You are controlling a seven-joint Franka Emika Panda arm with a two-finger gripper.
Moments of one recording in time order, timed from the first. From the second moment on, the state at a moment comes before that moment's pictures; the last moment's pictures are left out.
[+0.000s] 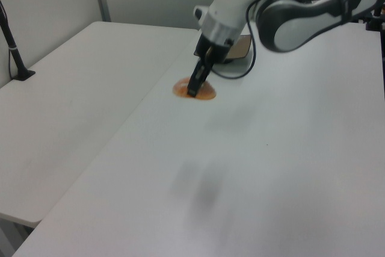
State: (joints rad) arm 0.40 0.44 0.12 -1.40 -0.21 2.25 0.44
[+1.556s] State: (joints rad) arm -0.26 0.17 0.09 -1.57 0.08 2.01 -0.50
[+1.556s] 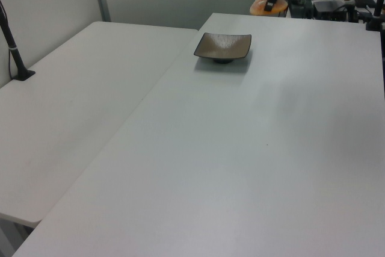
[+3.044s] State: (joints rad) arm -0.29 0.81 0.10 -1.33 0.09 2.85 -0.51
